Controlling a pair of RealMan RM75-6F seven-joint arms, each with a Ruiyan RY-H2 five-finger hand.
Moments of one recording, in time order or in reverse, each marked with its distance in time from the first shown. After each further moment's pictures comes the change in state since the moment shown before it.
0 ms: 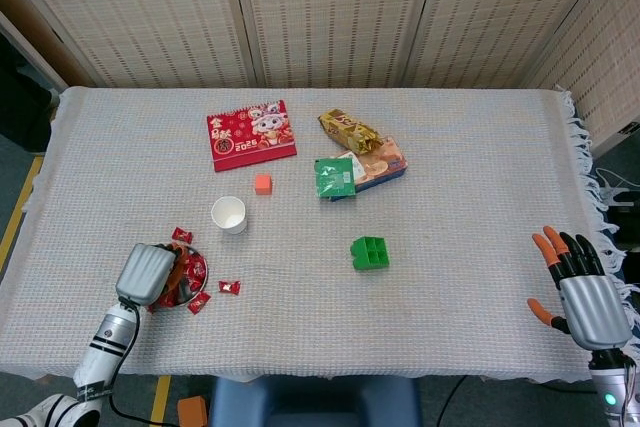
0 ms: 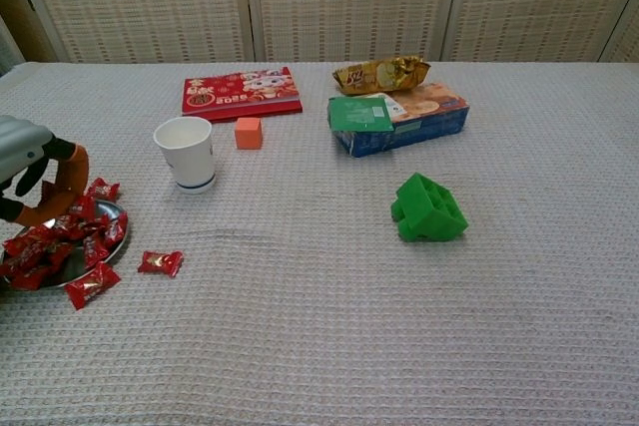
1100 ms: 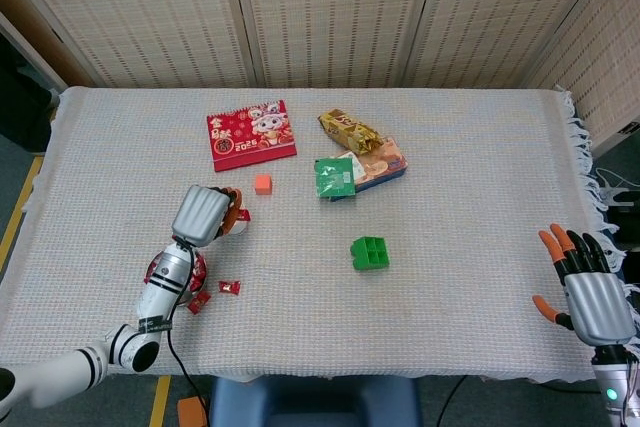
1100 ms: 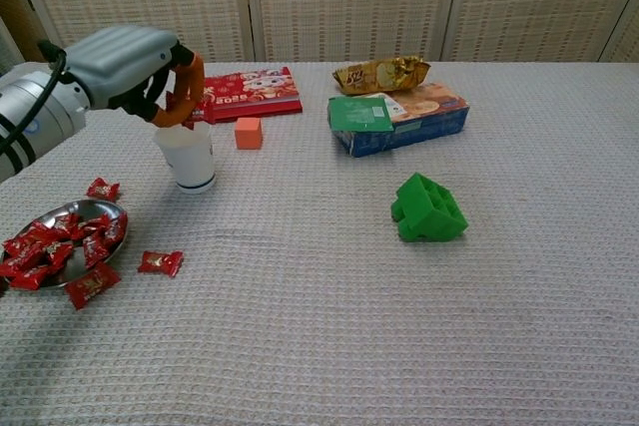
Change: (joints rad) left arm -0.296 -0.163 -0.204 0.160 -0.102 -0.144 -0.031; right arm 0.004 0.001 0.015 -0.001 0.049 -0.025 -0.016
